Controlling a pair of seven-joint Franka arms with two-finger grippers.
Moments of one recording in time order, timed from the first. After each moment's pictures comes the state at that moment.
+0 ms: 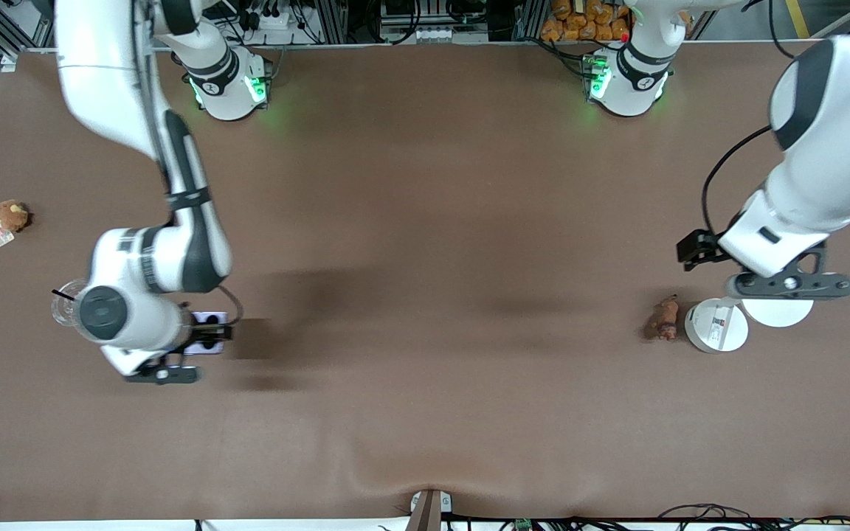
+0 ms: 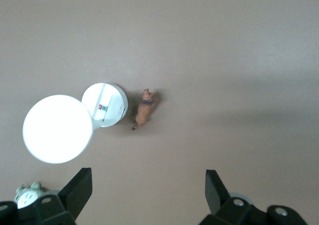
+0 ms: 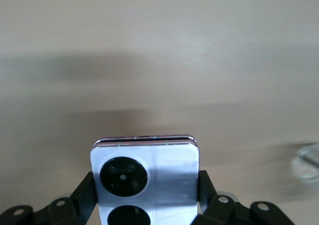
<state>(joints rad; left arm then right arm) 0.01 0.21 -0.24 -1.47 0.17 1.68 -0.19 0.39 0.68 -0.39 -1.52 0.18 2.02 -0.02</state>
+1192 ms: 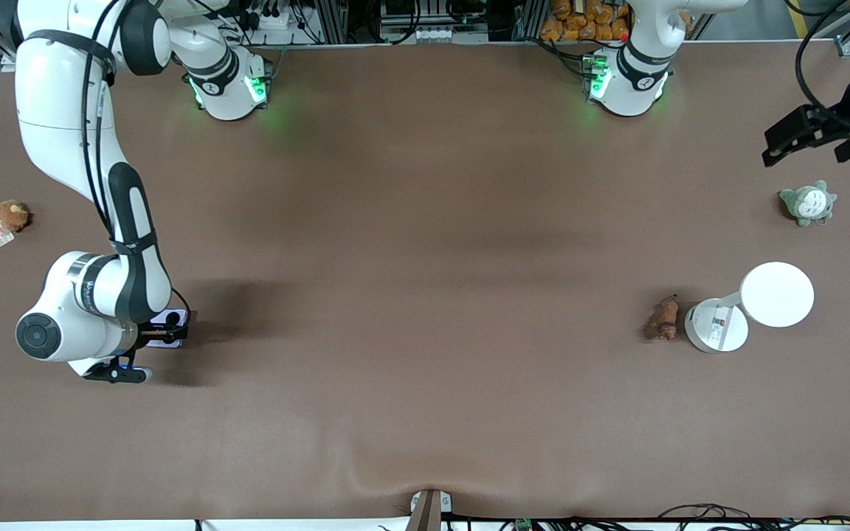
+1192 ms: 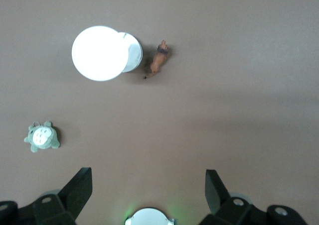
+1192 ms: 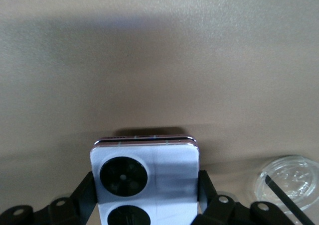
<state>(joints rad) -0.15 -0.06 0.06 -1.50 0.03 1.40 -0.14 0.18 0.80 -0.32 -1.55 0.23 2.07 -0.13</state>
